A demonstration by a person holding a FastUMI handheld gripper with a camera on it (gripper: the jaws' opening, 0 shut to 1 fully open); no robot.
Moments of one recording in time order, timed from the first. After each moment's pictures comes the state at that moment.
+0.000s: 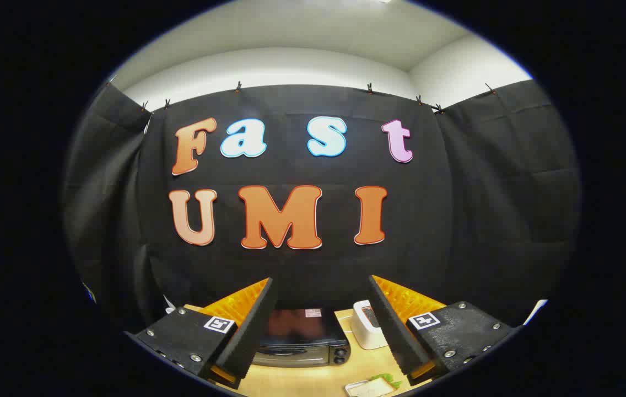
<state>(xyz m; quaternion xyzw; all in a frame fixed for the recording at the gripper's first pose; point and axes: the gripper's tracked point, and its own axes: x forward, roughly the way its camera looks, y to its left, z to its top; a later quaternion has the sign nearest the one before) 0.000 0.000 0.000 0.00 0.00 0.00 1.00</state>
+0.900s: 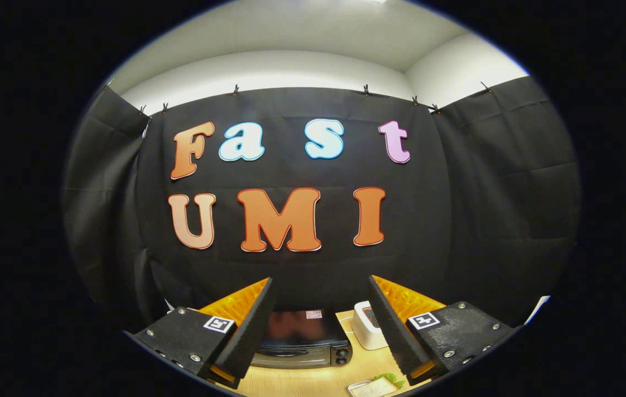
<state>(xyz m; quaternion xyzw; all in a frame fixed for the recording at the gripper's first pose) -0.002 0.003 -0.002 0.02 -0.01 0.01 1.00</state>
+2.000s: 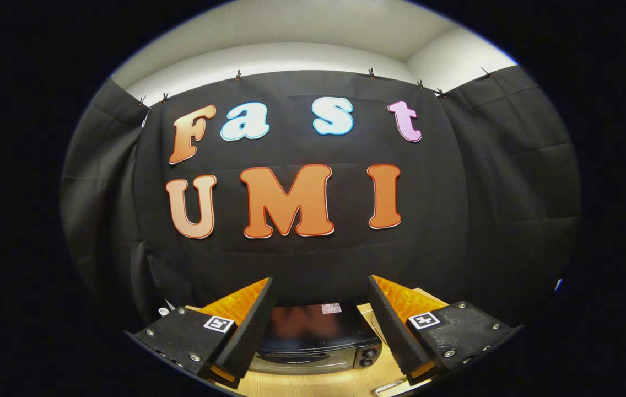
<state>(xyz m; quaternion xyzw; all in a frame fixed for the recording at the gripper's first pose) 0.071 0.057 -0.090 0.04 0.01 0.02 1.00</state>
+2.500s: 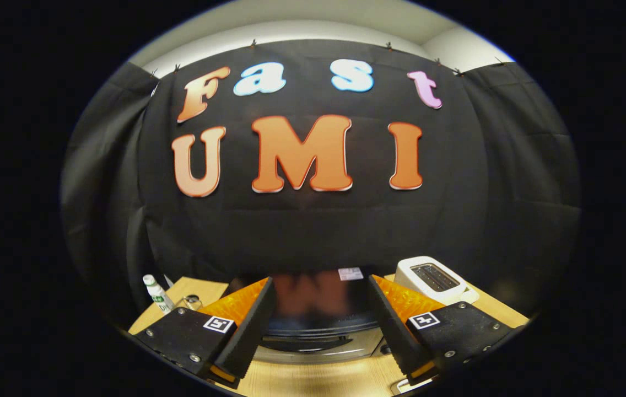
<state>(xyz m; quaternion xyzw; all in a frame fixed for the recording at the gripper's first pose) 0.110 0.103 -0.216 0.00 0.10 0.05 0.99</state>
